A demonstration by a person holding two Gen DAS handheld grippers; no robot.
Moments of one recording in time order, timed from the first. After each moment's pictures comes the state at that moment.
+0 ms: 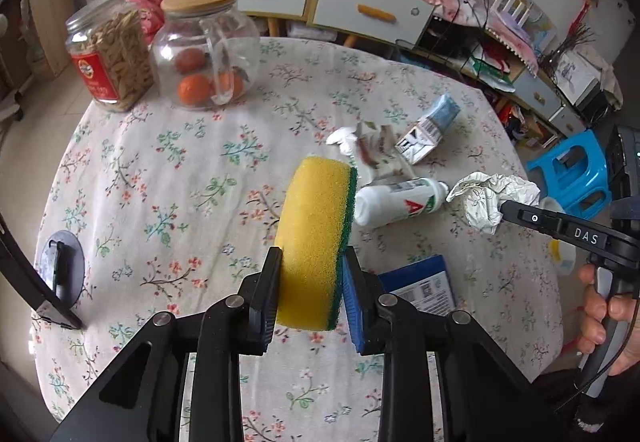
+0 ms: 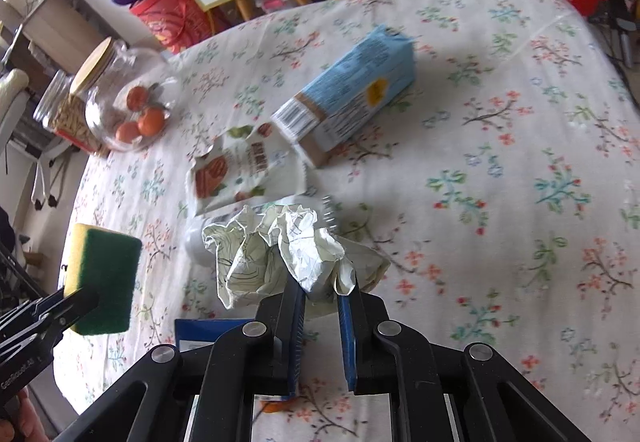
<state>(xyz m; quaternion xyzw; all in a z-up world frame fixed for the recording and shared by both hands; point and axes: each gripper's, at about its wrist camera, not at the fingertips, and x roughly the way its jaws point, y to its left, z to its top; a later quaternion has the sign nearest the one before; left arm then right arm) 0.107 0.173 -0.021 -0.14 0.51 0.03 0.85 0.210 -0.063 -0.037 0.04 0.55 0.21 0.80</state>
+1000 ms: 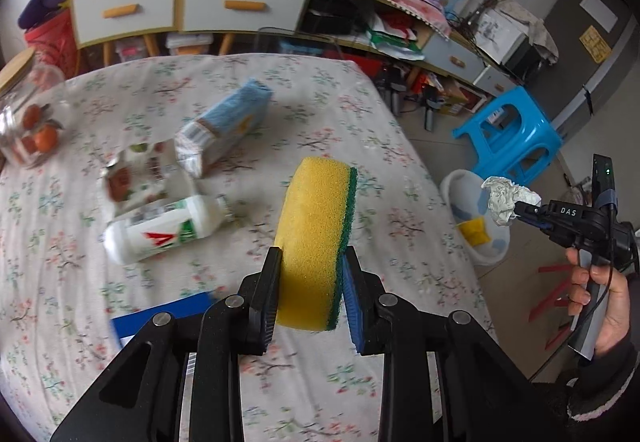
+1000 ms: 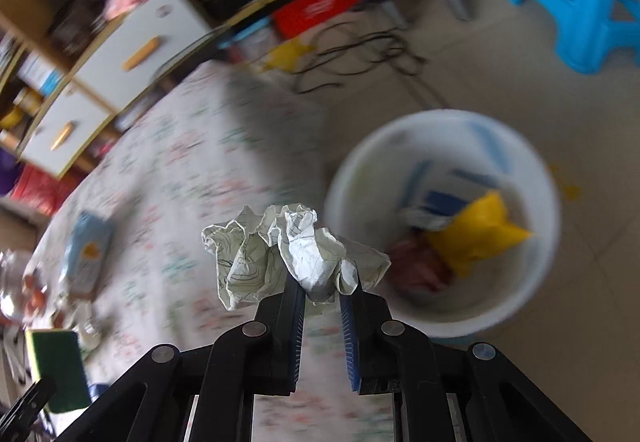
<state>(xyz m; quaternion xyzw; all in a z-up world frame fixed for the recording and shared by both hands) 0.163 -0.012 -0.007 -0.11 0.50 -0.11 0.85 0.208 -0.366 -0.004 0.19 0.51 -0.02 0.84</state>
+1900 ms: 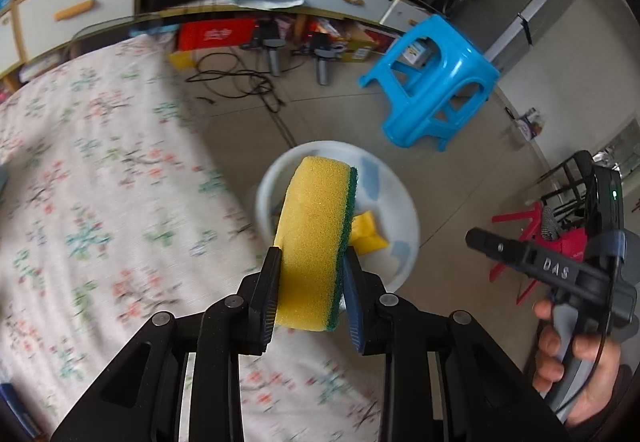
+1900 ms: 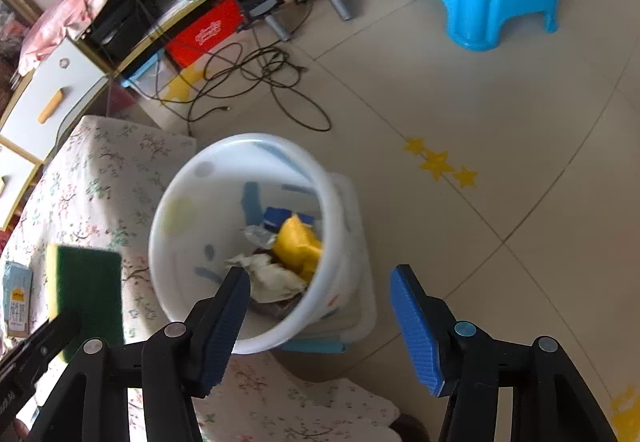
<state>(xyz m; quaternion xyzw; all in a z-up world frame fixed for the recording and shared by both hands) 0.241 -0.253 -0.036 -0.07 0.53 -0.26 0.81 0.170 -0.492 -0.012 0.21 0.51 -0.12 0.82</state>
